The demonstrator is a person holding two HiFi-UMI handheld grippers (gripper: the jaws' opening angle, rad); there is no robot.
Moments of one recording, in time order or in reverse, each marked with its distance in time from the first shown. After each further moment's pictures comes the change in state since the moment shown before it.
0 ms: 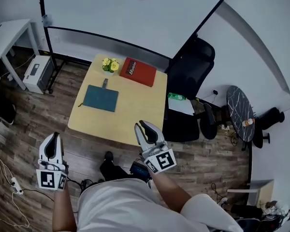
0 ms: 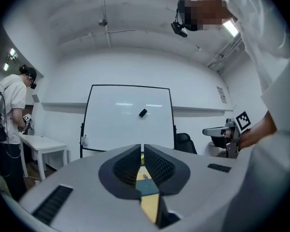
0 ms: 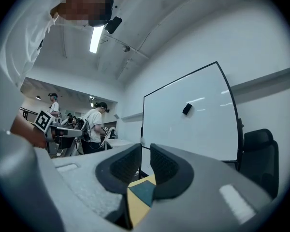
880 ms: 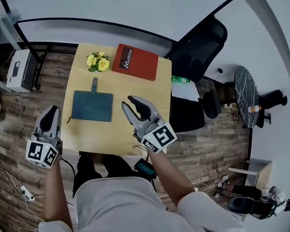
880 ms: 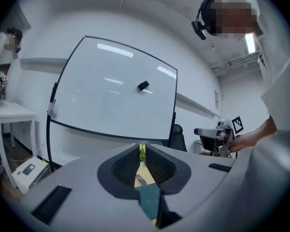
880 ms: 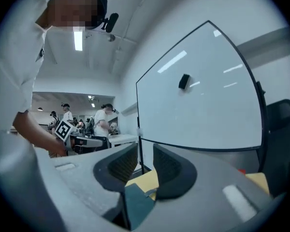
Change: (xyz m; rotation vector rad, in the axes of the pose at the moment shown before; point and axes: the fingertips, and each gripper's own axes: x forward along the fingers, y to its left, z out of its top) left arm 0.276 0.065 -0.098 -0.183 0.211 -0.252; right arm 0.188 -0.124 -0.084 0.134 0.107 0.082
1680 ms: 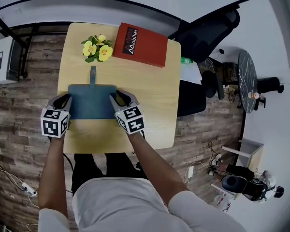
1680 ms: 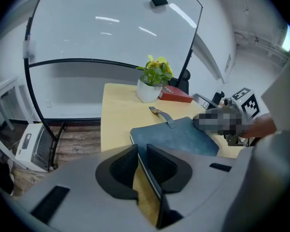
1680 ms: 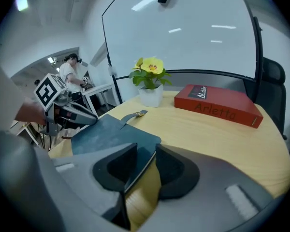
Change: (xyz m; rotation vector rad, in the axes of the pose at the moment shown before) left arm 0.115 0.077 -0.215 -0.013 0.702 -0.026; right arm 0.075 -0.046 -0.263 0.172 0.650 -0.281
